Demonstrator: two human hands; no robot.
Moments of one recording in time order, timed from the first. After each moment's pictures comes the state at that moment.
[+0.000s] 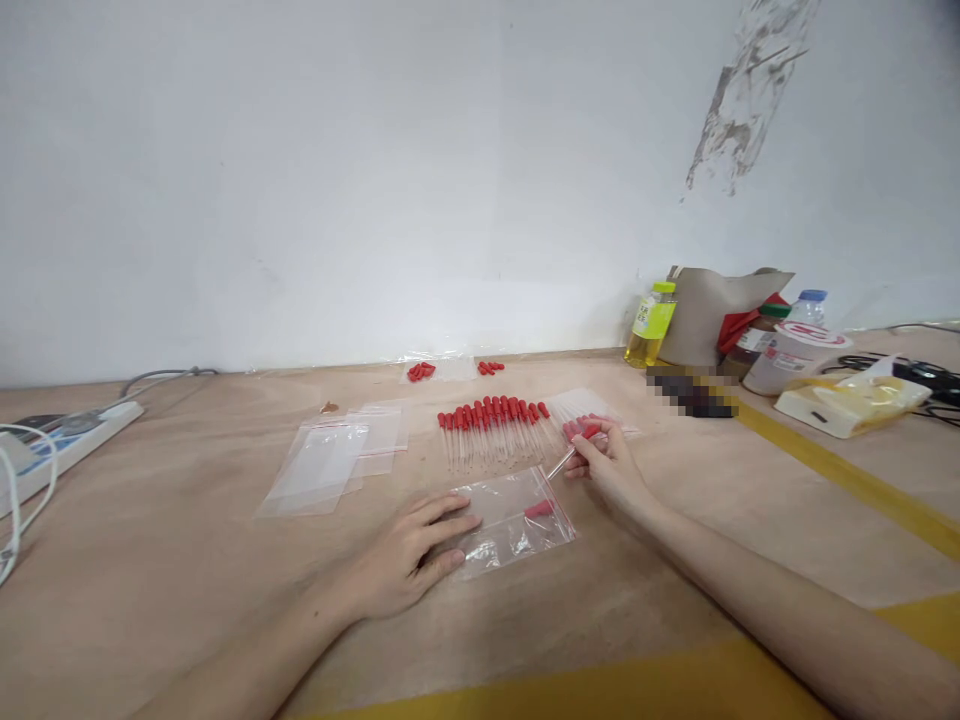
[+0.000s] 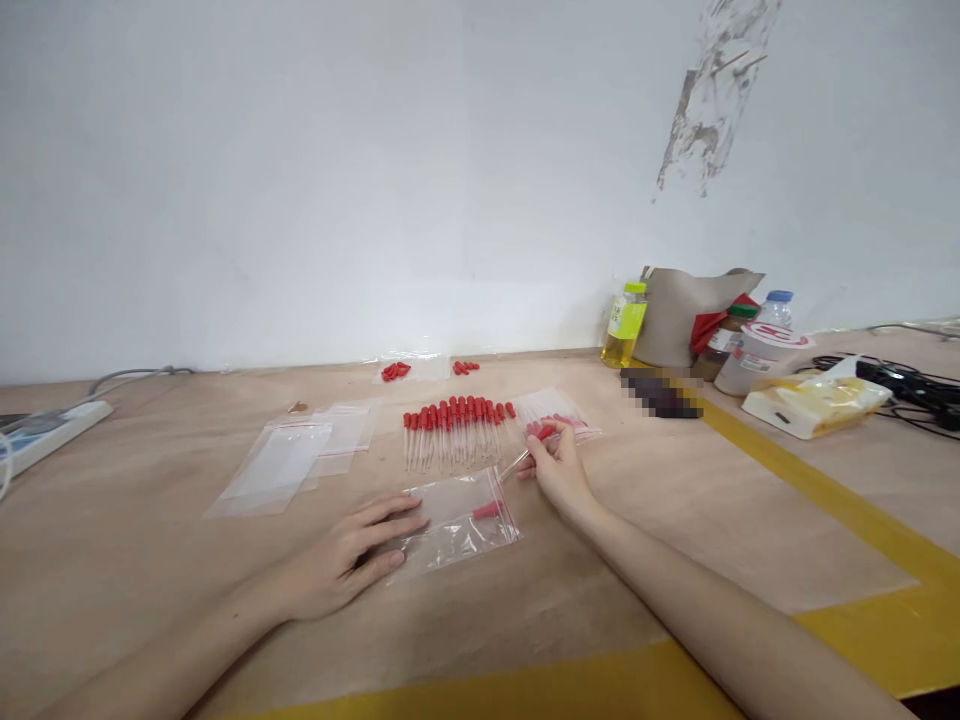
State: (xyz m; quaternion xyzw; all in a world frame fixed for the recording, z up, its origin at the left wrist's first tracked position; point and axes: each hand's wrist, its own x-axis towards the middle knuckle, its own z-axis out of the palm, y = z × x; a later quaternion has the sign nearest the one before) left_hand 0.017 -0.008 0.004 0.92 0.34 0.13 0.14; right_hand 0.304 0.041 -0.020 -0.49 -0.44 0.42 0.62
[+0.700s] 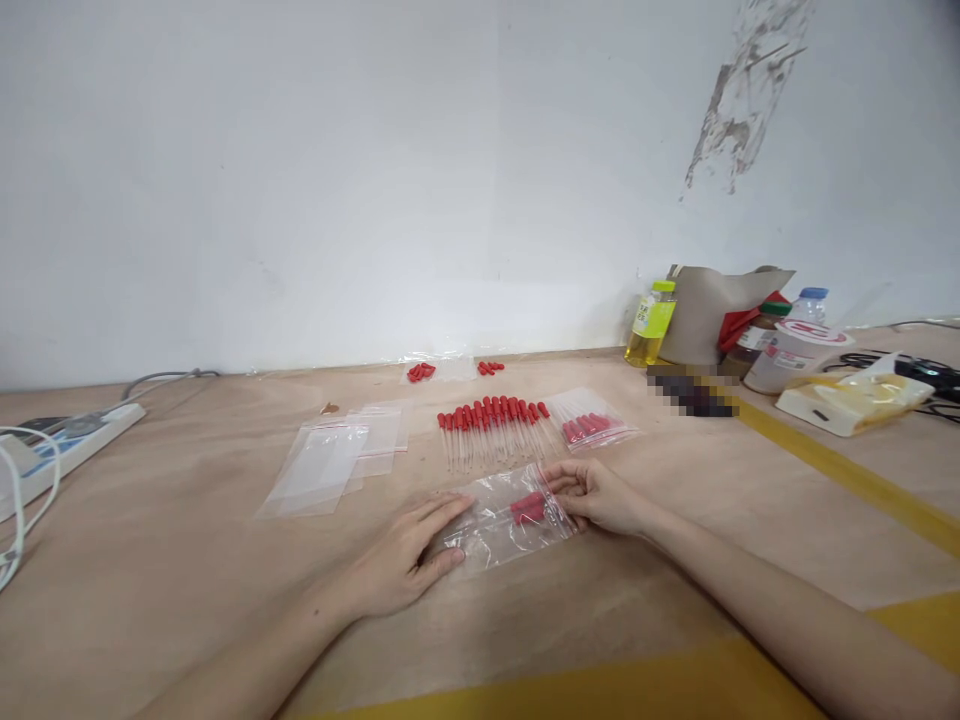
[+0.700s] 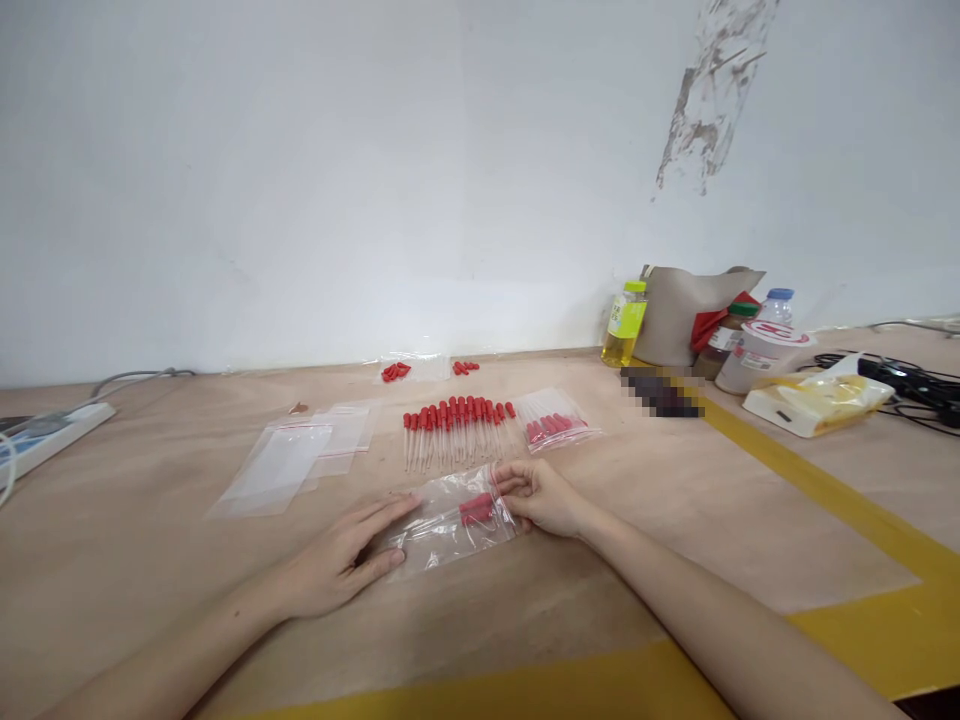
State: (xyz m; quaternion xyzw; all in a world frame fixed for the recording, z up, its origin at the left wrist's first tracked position) left_hand 0.018 -0.009 0.007 0.91 0.36 0.14 0.15; right_hand 0.300 0.020 -0.017 -0.43 -0.61 0.56 0.35
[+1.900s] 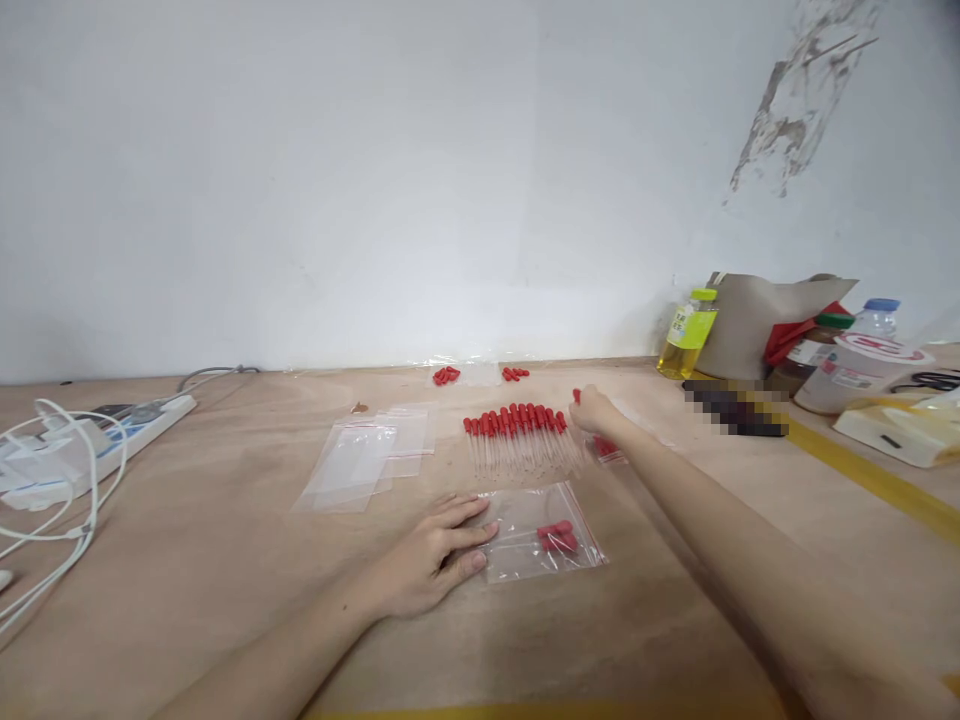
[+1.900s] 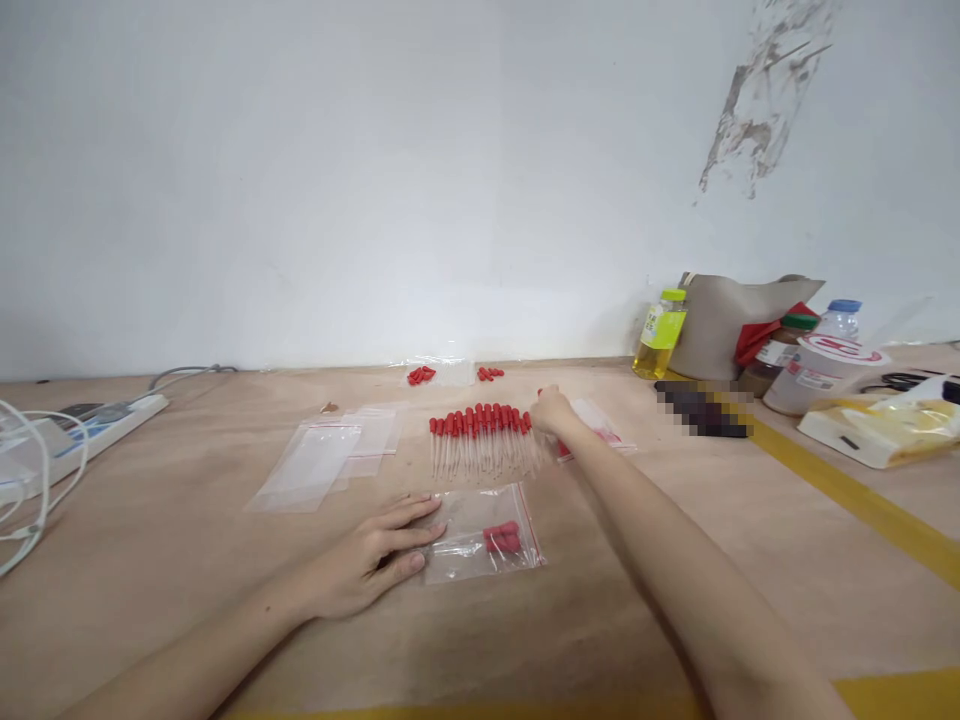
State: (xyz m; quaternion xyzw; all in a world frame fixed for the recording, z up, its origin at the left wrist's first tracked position) left_hand 0.009 -0.005 0.005 0.92 0.34 0.12 0.15; right_hand 0.295 0.146 0.026 -0.74 -0.62 0.14 0.23
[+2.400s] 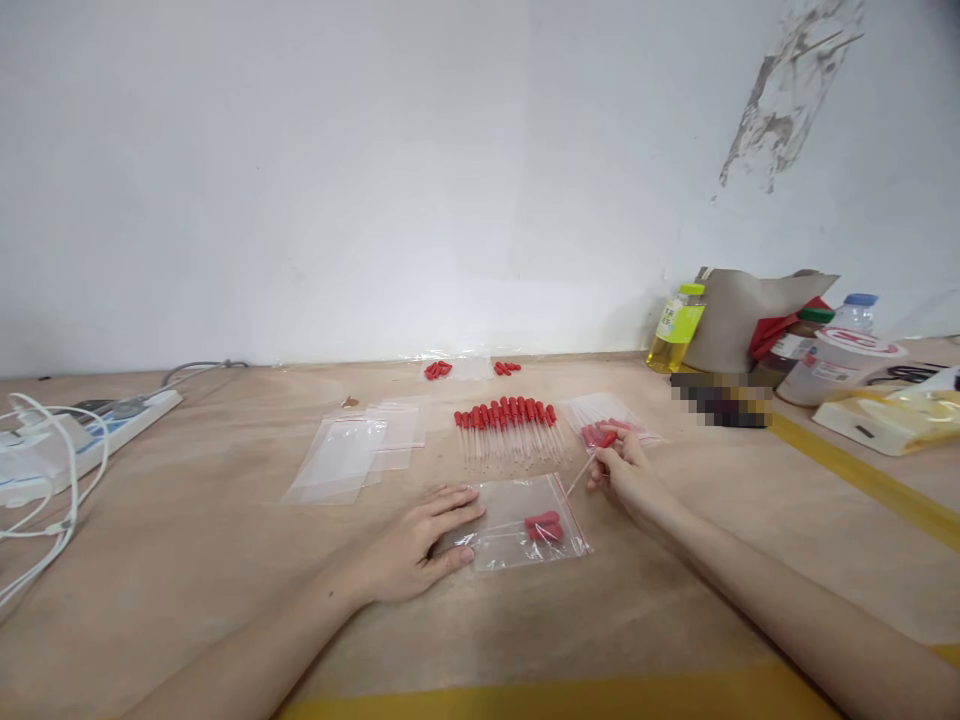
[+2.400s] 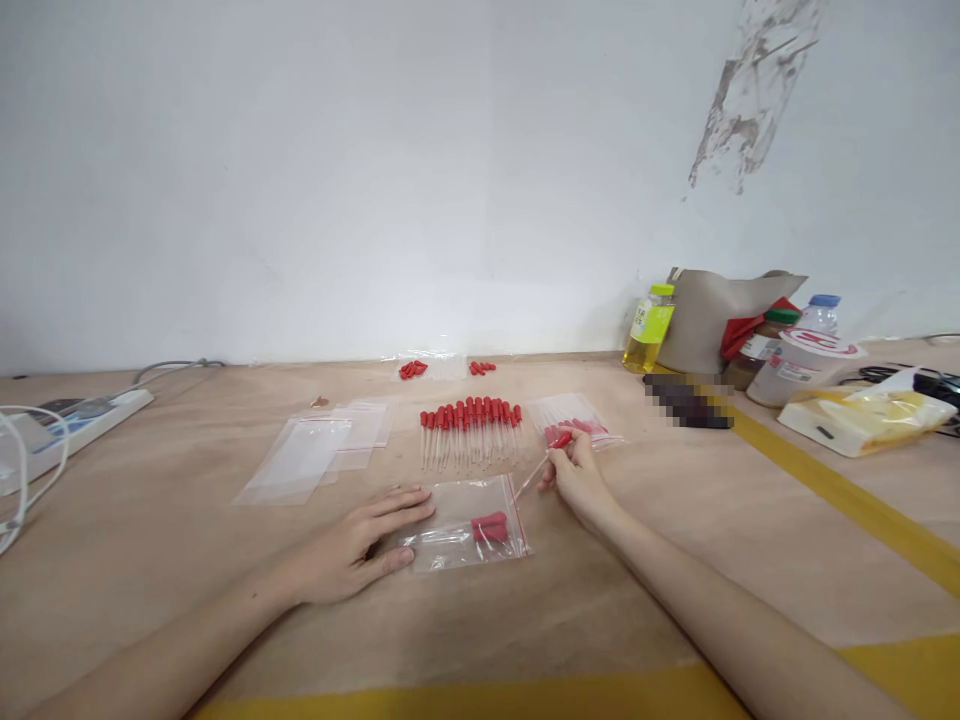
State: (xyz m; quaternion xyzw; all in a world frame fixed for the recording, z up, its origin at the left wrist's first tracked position) left_hand 0.009 -0.006 0.010 0.92 0.36 0.11 0.14; right_hand 0.308 0.044 -0.028 -0.49 -0.45 0.45 0.59
